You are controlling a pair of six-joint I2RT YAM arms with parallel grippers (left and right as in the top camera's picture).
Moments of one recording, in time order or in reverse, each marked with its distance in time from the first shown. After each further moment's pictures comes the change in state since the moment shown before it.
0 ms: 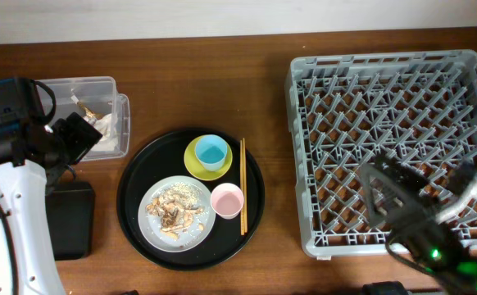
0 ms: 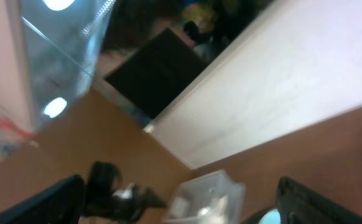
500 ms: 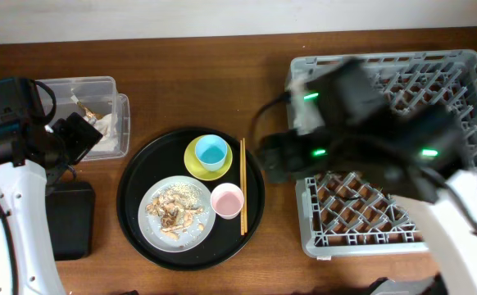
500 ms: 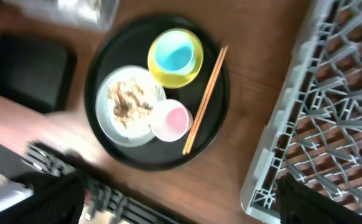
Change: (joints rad) left arm 0.000 0.000 -0.001 0.001 0.002 0.000; right arm 0.612 1.091 1.141 -1.102 0.389 -0.479
